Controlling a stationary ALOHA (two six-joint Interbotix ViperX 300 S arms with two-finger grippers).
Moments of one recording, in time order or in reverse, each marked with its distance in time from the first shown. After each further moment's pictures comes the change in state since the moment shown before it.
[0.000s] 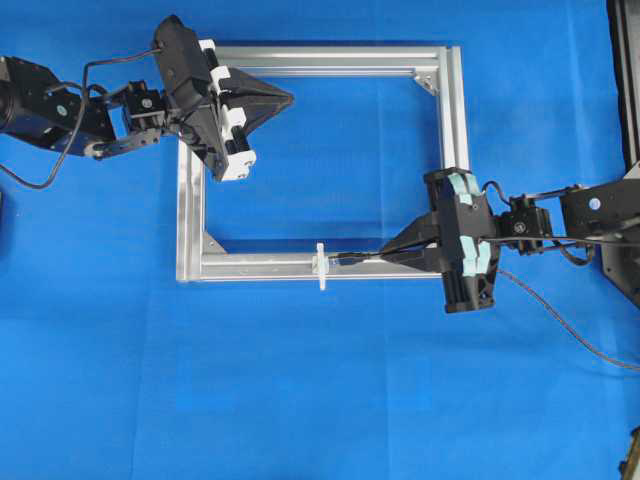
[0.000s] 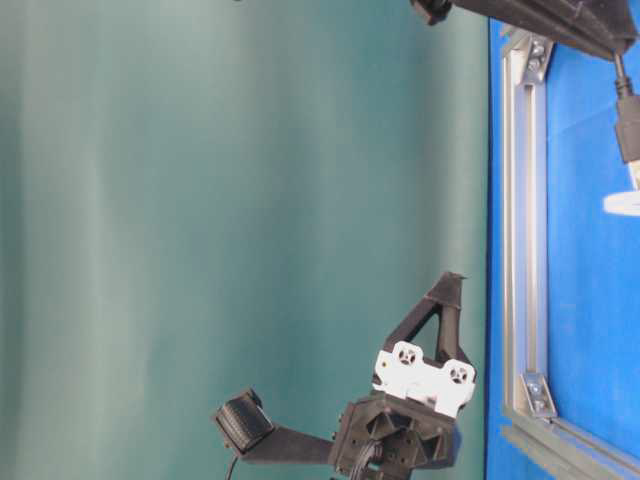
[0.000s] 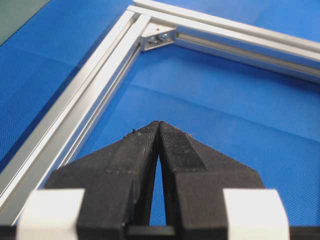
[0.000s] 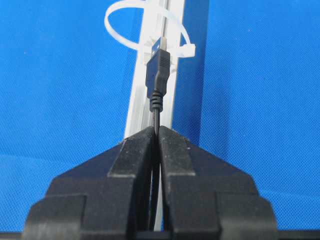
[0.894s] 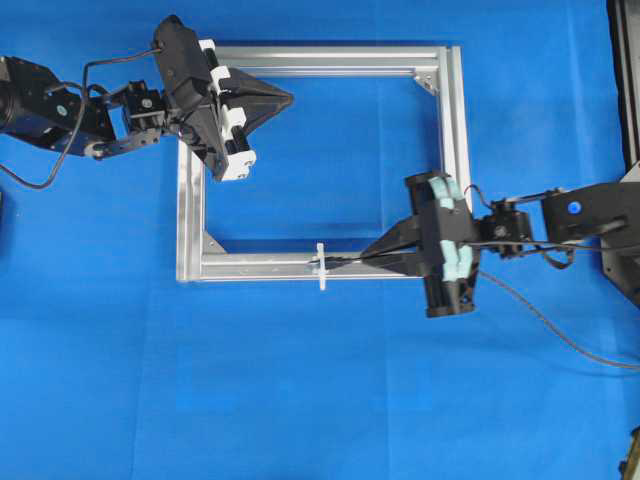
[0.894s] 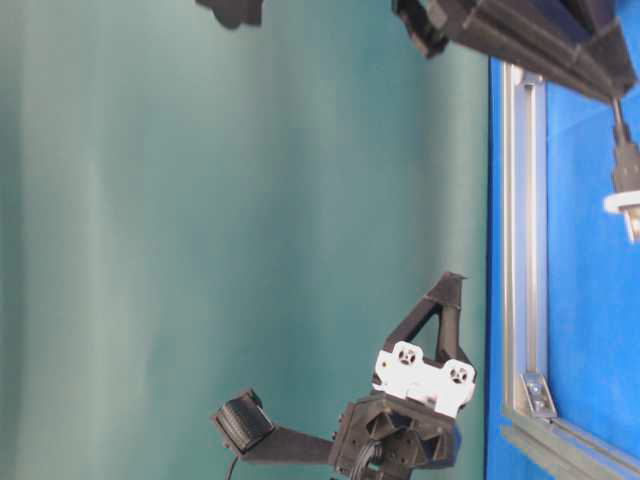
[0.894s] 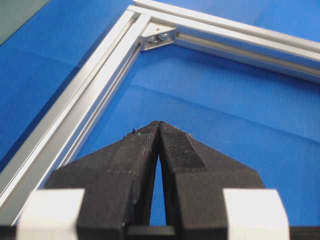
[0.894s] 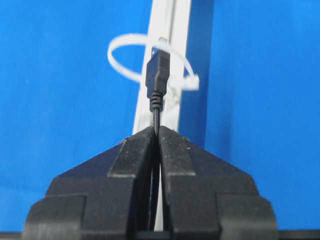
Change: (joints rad) left arm 0.000 0.000 0.000 0.000 -0.002 -0.002; right arm 0.012 0.071 -0.075 -0.002 -0.023 0.000
